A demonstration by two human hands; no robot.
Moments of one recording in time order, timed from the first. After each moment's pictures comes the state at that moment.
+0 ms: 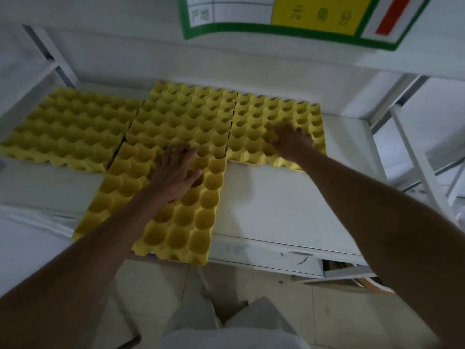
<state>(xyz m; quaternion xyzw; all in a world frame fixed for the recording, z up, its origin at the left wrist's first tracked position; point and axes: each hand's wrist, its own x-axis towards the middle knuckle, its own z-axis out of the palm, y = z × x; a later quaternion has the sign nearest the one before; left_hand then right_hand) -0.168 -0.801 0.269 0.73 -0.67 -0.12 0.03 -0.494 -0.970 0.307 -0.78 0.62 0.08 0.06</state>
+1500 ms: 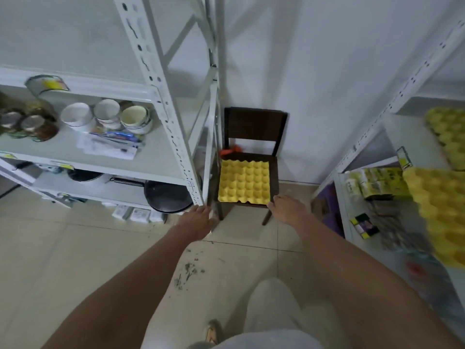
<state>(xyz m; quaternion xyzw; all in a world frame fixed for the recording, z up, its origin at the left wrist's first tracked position) -0.373 -0.003 0.264 0.96 -0.02 -0.28 0.06 -0.282 -0.287 0.283 -0.96 -0.10 0.27 0.04</state>
